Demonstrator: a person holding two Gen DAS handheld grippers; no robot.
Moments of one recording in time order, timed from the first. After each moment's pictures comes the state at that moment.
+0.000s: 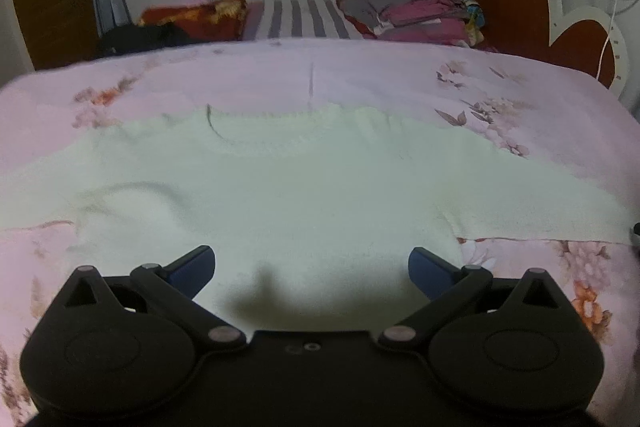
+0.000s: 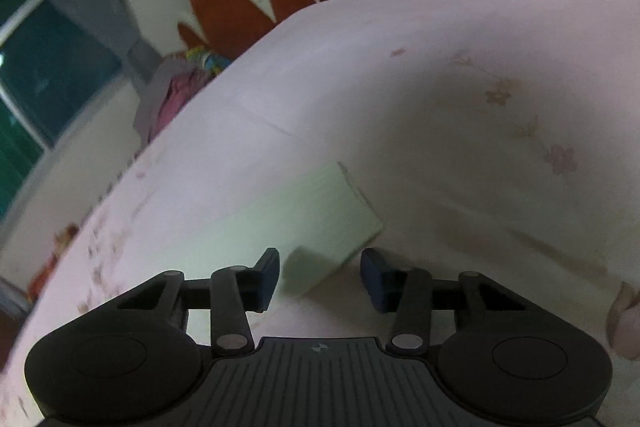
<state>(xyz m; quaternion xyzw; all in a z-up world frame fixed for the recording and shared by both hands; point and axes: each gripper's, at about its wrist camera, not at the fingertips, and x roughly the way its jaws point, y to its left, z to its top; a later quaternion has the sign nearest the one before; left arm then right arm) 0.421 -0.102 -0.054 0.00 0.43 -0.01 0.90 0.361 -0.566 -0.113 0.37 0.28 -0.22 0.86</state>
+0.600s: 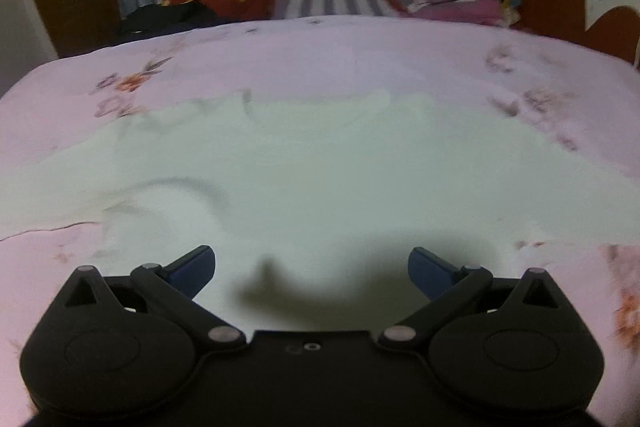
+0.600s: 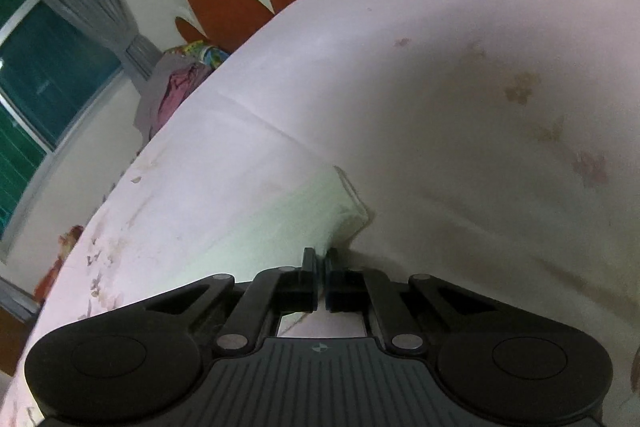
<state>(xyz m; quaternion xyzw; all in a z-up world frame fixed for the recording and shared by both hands) 0.444 -0.078 -0.063 0.02 0.46 0.04 0.89 0.363 -0.578 -0.102 0.37 0.30 -0.21 0.85</state>
